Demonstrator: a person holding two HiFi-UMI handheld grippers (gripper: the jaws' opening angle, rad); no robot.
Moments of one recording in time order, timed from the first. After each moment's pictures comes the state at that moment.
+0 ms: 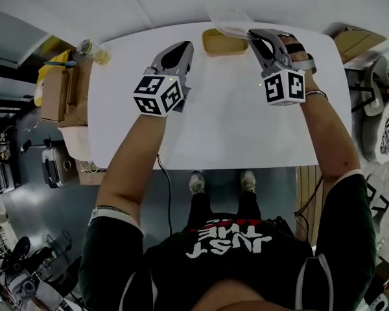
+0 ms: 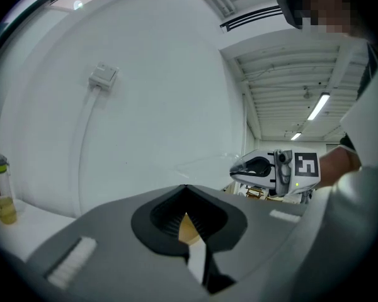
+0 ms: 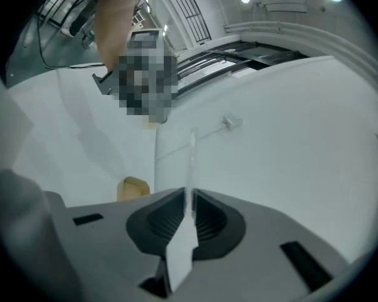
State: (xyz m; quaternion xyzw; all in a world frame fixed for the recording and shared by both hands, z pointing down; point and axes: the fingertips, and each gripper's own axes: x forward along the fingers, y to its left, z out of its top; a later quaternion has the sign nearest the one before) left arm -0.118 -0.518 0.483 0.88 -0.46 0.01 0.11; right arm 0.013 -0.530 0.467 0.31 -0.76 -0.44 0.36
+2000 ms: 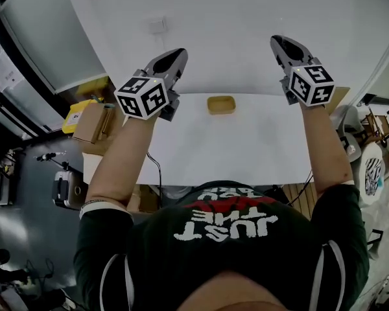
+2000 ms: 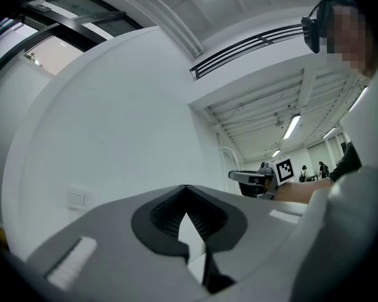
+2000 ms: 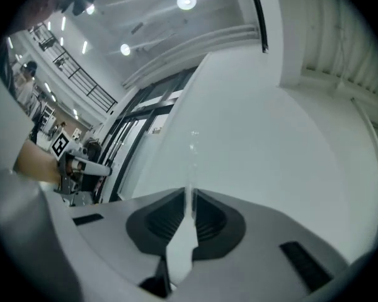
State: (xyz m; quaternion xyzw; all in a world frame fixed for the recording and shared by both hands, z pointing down) left arm -0.133 -0.359 0.109 0.91 -0.41 -0.09 -0.04; right arm 0.088 -0.393 0.070 0.44 -0.88 -0.18 0.00
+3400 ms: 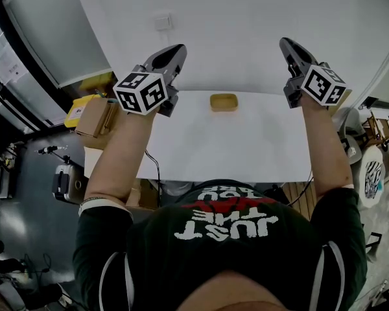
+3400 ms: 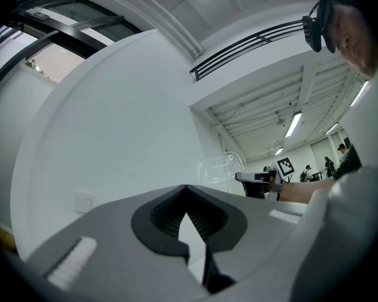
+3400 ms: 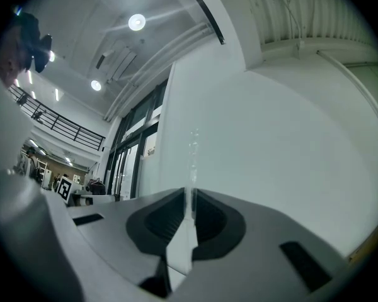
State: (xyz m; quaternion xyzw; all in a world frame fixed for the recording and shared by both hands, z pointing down) left arm -0.149 -0.348 0.099 0.90 -0.43 -0.09 -0.04; right arm 0.106 -0.384 0.063 0.41 -0.90 -0.04 -0.12
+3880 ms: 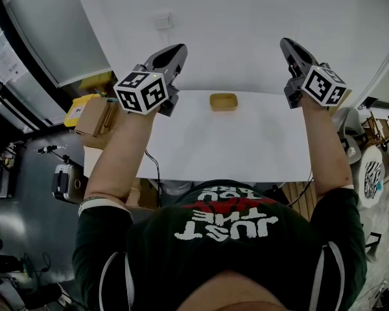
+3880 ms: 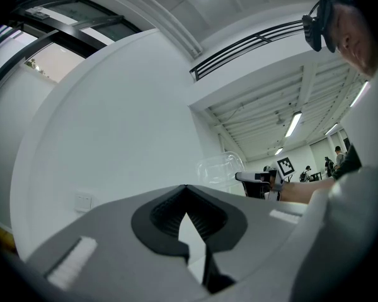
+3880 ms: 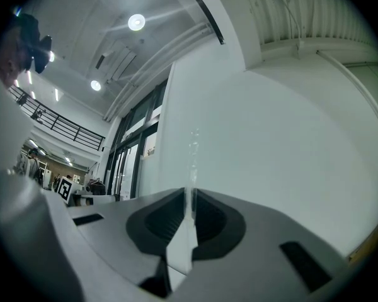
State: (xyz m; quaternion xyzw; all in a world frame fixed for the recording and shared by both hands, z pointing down) left arm -0.150 -0.349 0.101 0.90 -0.43 -0.09 -0.04; right arm 0.105 -0.384 0.064 0.41 -0.90 -0.04 -0.12
